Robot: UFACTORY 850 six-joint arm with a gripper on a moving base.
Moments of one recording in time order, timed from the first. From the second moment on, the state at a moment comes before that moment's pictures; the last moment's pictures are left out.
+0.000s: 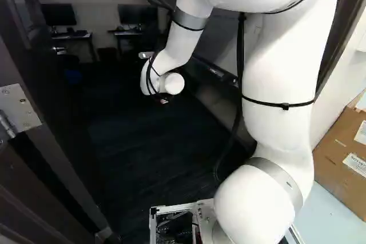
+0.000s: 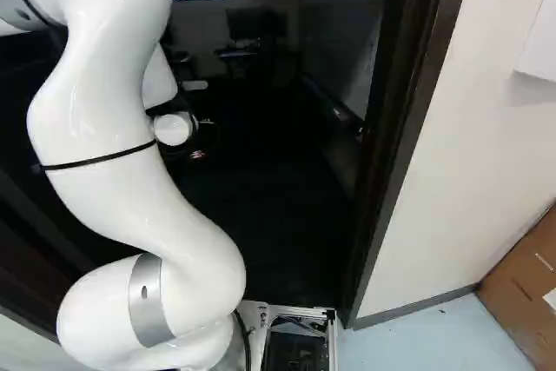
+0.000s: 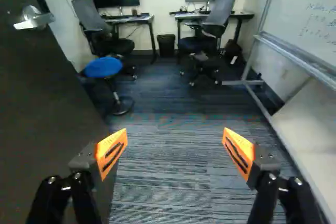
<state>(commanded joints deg) 24.8 -15.7 -42.1 5.8 45.3 0.0</state>
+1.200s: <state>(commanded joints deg) 14.1 -16.1 -42.5 2.9 45.3 0.0</state>
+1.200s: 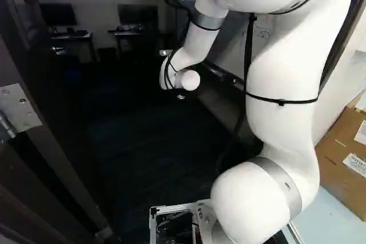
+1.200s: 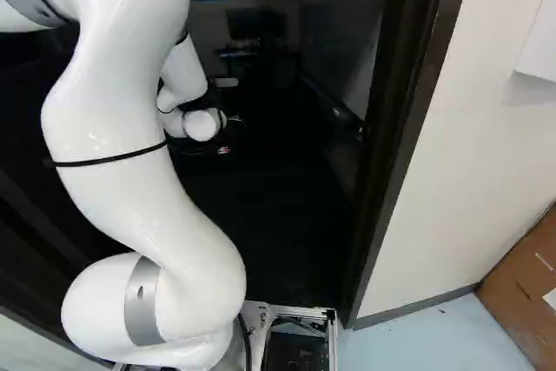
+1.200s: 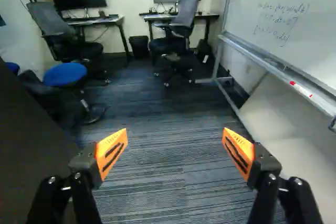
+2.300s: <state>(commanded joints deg) 4.9 -12.7 -38.6 -8.8 45.3 0.0</state>
